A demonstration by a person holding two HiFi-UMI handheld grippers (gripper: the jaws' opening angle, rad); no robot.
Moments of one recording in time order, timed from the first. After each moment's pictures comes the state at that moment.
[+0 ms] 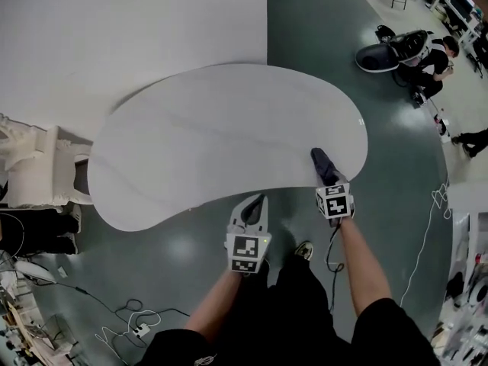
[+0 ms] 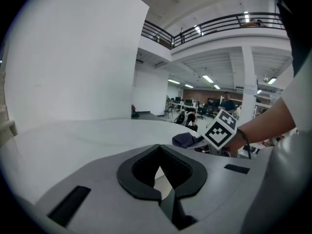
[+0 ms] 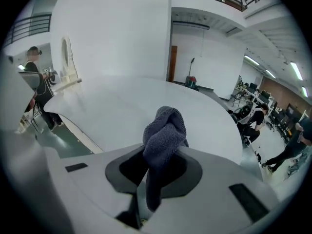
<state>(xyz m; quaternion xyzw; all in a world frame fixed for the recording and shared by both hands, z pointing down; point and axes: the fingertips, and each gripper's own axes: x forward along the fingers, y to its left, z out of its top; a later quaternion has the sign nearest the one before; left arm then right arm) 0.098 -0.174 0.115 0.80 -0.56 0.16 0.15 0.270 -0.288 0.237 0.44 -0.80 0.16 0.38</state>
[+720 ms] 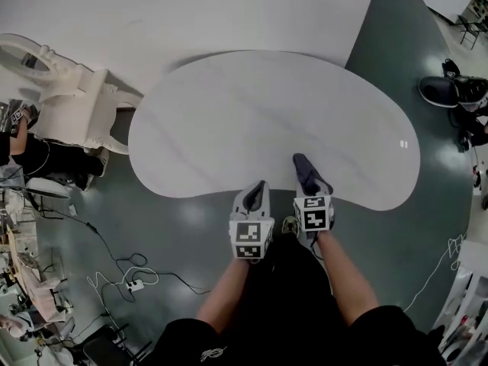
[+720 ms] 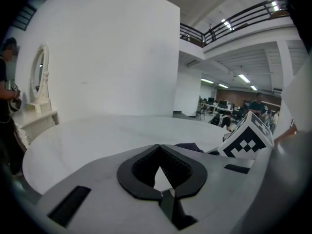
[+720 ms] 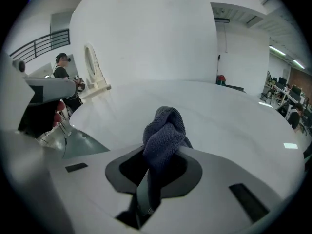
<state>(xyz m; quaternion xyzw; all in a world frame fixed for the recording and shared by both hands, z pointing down) -0.042 -0.163 0.116 0.67 -0.71 0.14 0.19 0.047 -0.229 0.223 0.32 -0.87 0.18 0.34</state>
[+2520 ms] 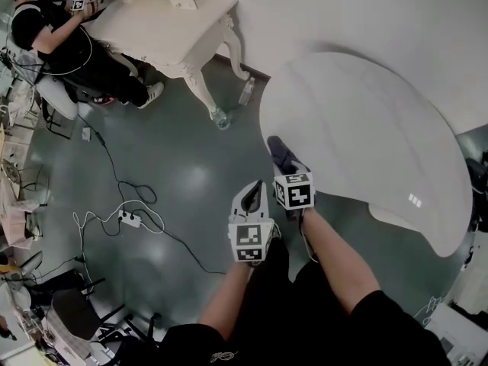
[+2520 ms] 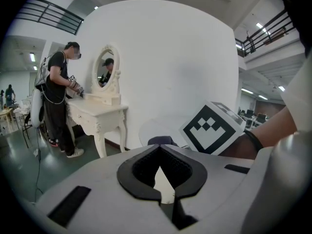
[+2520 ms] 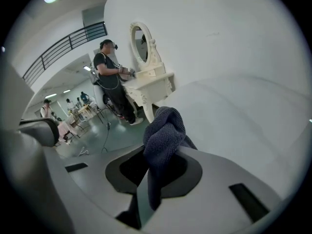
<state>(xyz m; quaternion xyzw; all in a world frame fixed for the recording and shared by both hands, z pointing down) -0.446 0.126 0.138 0.50 -0.84 0.07 0.22 -0.468 0.045 0.231 0.09 -0.91 0.16 0.36</state>
